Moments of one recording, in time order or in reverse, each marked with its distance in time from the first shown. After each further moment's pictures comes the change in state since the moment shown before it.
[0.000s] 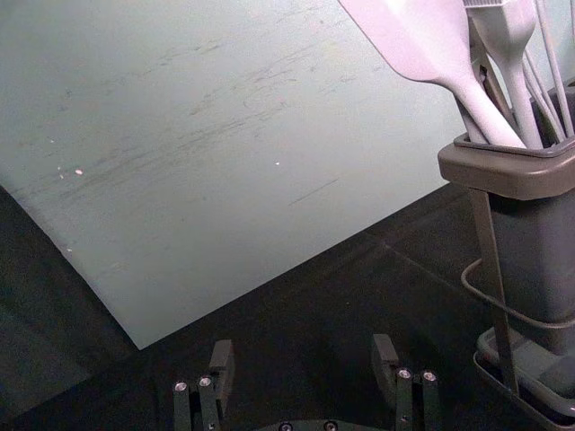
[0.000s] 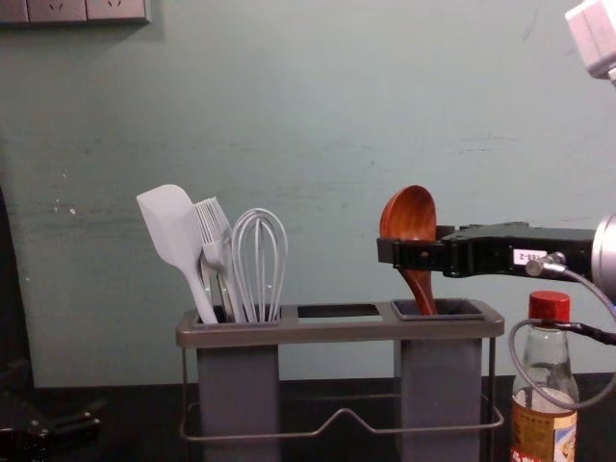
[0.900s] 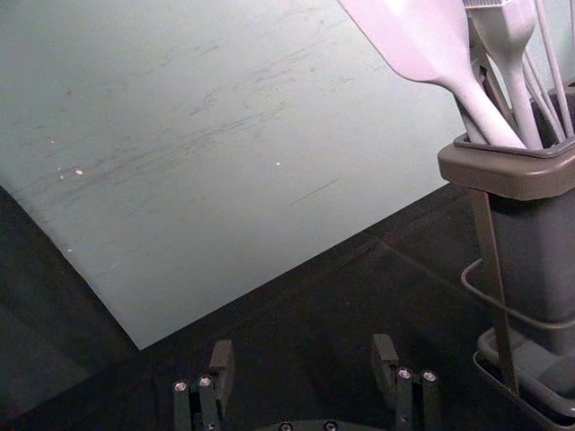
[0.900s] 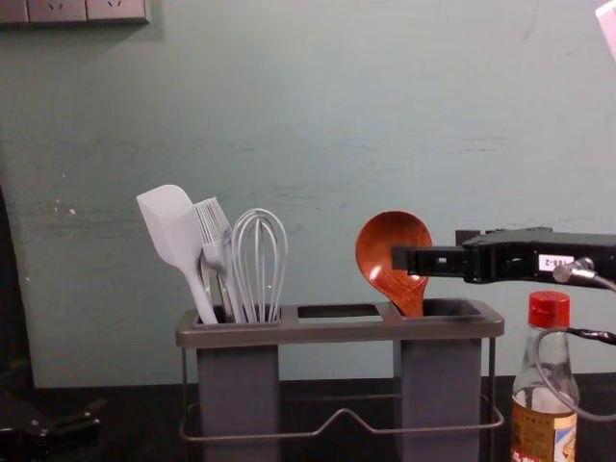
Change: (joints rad) left arm 0.000 0.000 0.000 0.000 0.000 0.000 0.000; right arm -0.060 0.032 0.025 -0.073 0.018 0.023 -0.018
